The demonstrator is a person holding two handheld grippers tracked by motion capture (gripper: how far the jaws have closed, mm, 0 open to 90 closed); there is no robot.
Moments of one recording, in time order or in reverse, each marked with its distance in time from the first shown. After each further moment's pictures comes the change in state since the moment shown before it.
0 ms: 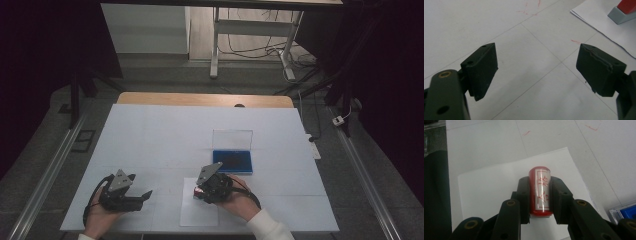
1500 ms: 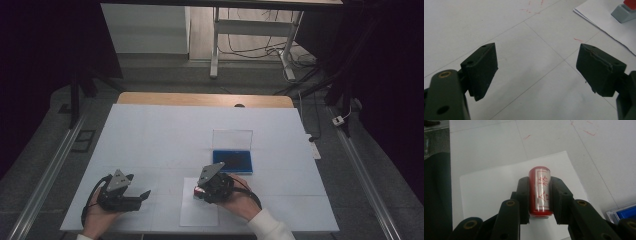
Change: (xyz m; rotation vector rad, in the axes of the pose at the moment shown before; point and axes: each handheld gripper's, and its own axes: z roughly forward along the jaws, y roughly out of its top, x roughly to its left) left arm 0.003 -0.002 -0.002 0.002 0.008 -0.008; right arm -0.001 -0.001 -0.004 -0.035 0.003 -0.014
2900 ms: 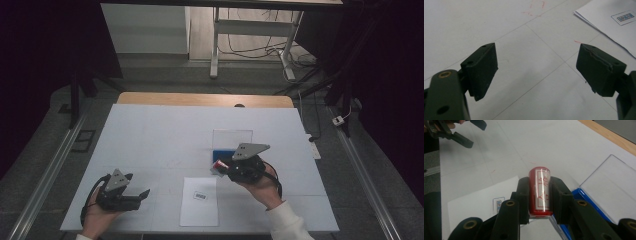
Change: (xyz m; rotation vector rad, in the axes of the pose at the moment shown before) left arm 0.001 0.001 -0.003 -0.016 0.004 -0.003; right arm -0.042 -0.020 -0.081 -0.284 -0.147 0.149
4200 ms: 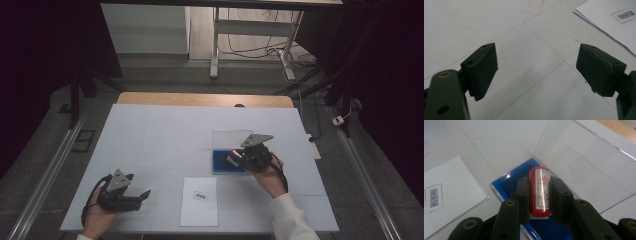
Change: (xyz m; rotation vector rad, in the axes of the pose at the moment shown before) left arm -0.001 0.000 0.002 0.009 -0.002 0.006; right arm -0.054 -0.027 0.015 0.138 -0.190 0.096
